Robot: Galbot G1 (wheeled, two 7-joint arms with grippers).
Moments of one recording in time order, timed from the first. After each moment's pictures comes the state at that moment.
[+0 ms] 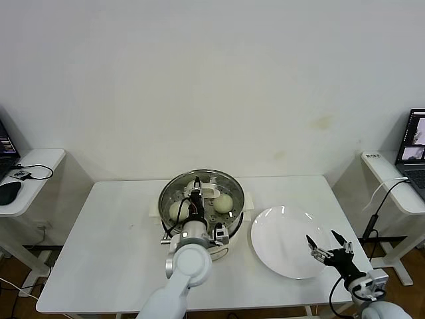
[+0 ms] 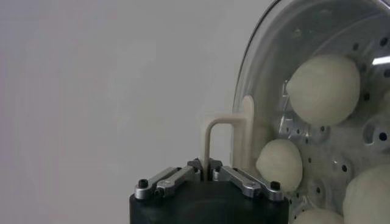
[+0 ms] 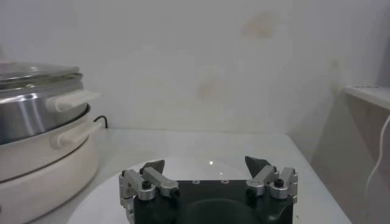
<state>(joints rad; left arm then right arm) 0.96 -1.47 0.00 -1.79 1.53 0.56 0.31 -1.50 1.21 0.81 1.83 0.39 -0.12 -0.32</state>
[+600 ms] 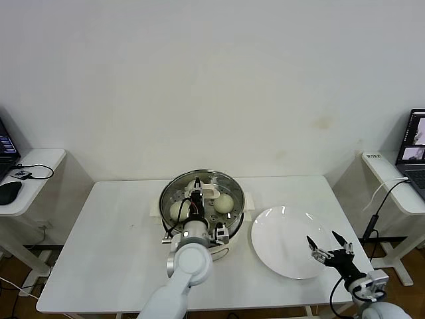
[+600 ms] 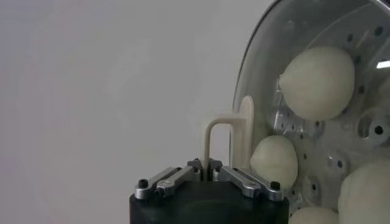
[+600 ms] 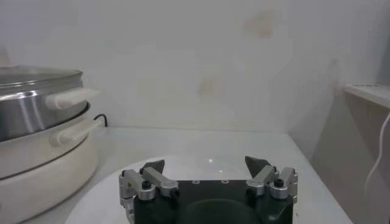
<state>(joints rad) 0.95 -1.48 -0.01 -1.76 1.53 0.55 0.30 -1.50 1.21 0.81 1.82 0.39 -0.11 -0.32</state>
